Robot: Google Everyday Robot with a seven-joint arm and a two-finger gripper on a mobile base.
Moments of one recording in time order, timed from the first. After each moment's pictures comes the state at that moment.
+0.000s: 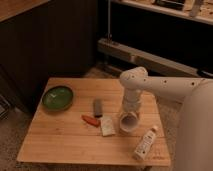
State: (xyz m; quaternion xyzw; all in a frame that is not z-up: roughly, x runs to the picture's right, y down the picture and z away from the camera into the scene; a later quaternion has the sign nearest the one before) arm 0.139 0.158 0.778 -0.32 0.32 0.62 0.65
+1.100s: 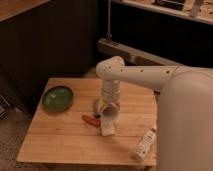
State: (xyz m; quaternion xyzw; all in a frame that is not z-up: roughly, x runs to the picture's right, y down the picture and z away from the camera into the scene) arm 0.011 0.097 0.775 -0.32 0.26 0.57 0.71
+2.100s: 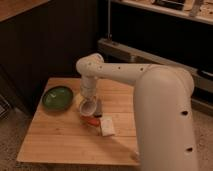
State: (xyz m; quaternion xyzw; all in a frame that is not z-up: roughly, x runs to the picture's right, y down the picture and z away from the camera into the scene) arm -0.113 0.073 0.805 -0.37 0.12 0.47 0.79
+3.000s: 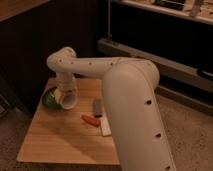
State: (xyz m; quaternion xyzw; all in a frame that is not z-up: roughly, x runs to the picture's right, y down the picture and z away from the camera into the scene) arm -0.210 0.016 0.807 -0.33 0.09 0.43 0.84
